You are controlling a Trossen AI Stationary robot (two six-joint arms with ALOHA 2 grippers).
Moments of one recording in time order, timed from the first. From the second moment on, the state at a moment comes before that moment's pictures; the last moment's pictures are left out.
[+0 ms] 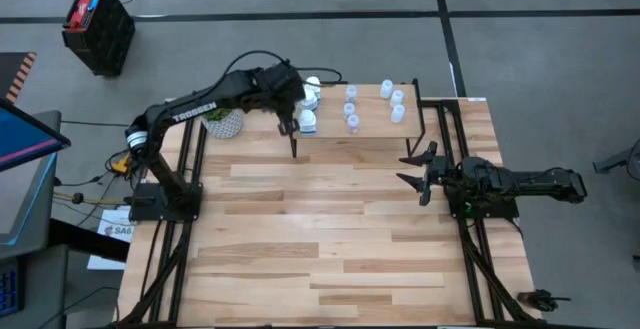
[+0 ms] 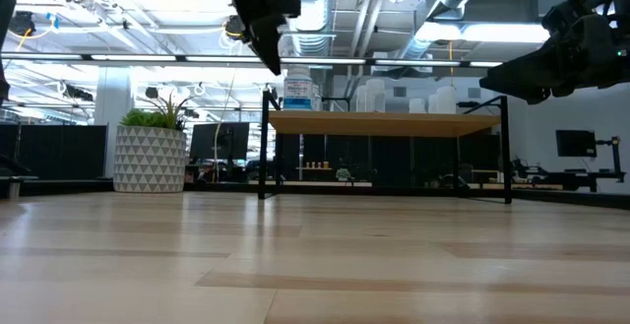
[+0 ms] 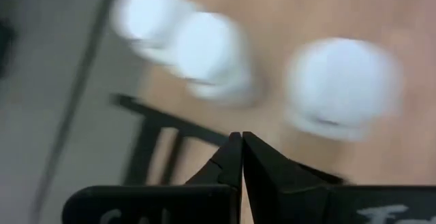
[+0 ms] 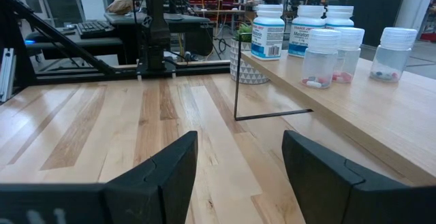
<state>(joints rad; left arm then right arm) 0.46 1.68 1.68 -0.99 -0.25 0.25 -0.04 0.09 0.02 0.01 0.24 0.01</state>
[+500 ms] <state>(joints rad) 0.33 1.71 1.68 -1.10 -0.10 0.21 -0.04 0.09 0.02 0.01 0.24 0.01</state>
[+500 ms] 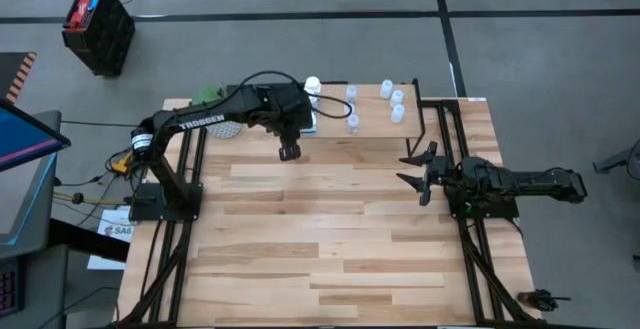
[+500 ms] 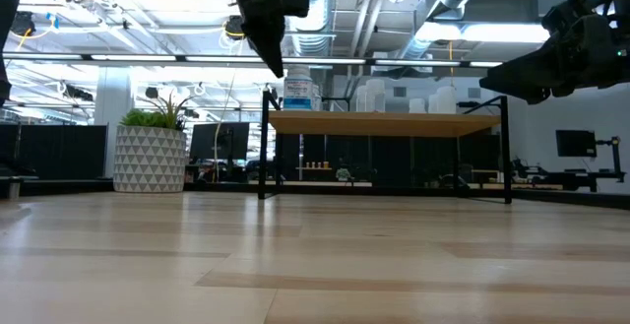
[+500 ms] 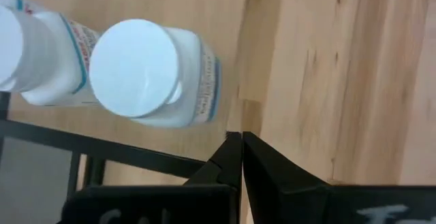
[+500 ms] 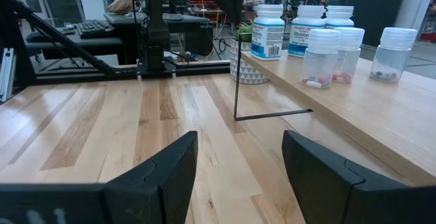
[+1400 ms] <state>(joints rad) 0.35 1.77 1.68 -0.95 -0.20 0.27 -0.04 0.09 0.02 0.01 0.24 0.01</state>
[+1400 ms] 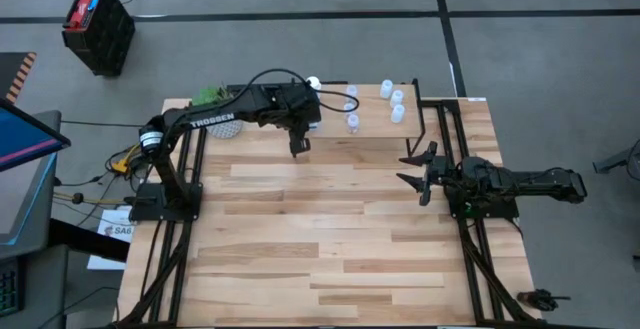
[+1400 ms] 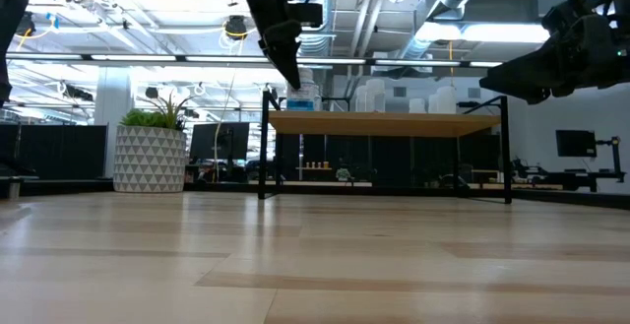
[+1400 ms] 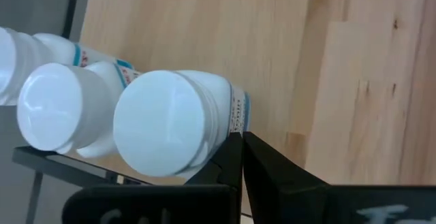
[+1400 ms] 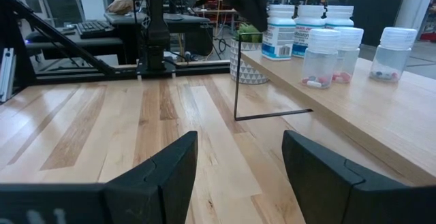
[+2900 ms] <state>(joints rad) 0.27 0.83 0.86 -0.75 -0.02 0.05 -0.04 0.09 0.02 0.01 0.24 0.01</state>
